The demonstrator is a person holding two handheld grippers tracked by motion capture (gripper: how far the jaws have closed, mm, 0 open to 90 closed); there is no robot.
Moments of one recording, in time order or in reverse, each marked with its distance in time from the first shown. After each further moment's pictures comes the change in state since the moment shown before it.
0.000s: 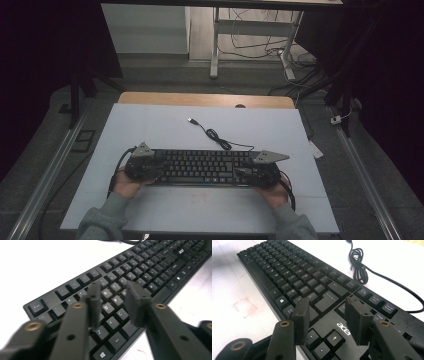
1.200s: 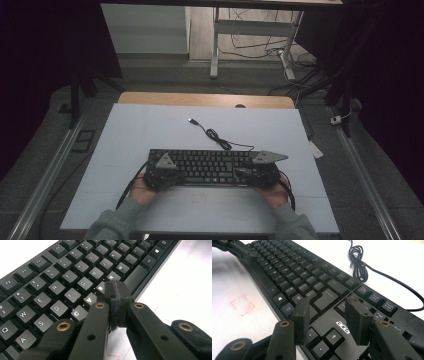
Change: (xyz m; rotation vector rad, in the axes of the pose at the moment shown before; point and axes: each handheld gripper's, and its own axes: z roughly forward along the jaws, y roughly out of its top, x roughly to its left) left arm -0.037 -0.002 0.036 0.145 -0.082 0.139; right arm 0.000 -0.001 0.002 0.008 0.001 -0.005
